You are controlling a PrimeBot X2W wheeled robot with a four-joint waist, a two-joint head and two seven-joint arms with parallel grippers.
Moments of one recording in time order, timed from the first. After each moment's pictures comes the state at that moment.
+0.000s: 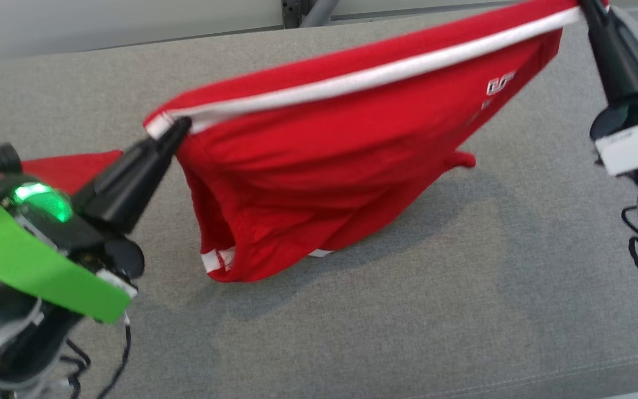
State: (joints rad) left arm -0.32 0.56 -0.29 -0.51 -1.12 -0.05 0.28; right arm -0.50 -0.34 0.06 -0.17 0.87 0.13 0.15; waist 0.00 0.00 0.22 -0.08
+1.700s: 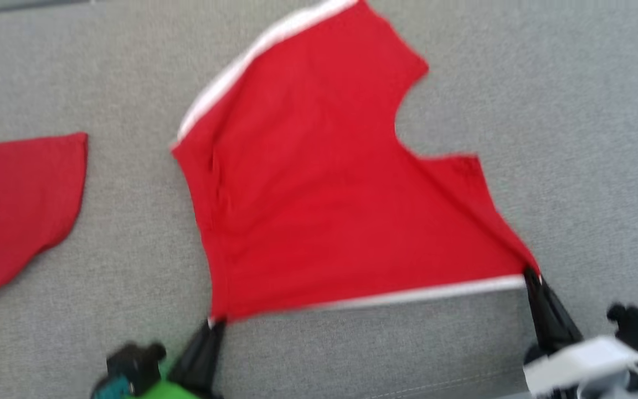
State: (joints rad) left arm -0.12 0.43 -0.65 0.17 -0.75 0.06 -0.27; right arm -0.02 -0.22 0.16 0.19 0.71 0.13 -0.26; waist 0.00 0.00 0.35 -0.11
